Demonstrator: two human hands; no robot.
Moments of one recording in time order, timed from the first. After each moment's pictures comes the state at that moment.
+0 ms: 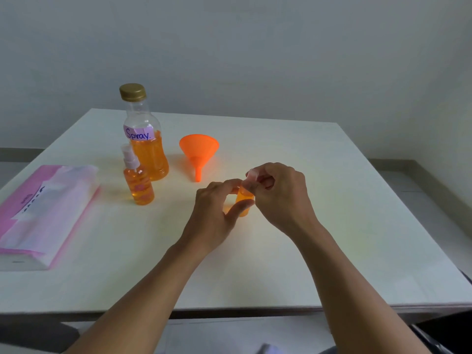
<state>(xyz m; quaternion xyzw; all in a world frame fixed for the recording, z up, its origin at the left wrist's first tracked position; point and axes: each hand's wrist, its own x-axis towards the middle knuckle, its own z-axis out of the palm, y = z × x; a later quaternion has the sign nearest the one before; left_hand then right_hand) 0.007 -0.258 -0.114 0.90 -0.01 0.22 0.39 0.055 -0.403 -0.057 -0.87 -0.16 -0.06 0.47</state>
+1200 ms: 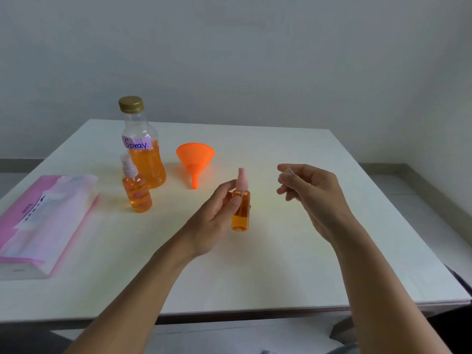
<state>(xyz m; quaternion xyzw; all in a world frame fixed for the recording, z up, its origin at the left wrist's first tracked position) -0.008 -0.254 -0.090 0.78 -0.07 0.01 0.63 0.066 -0.466 -0.041 -0.75 -0.11 0.02 0.65</state>
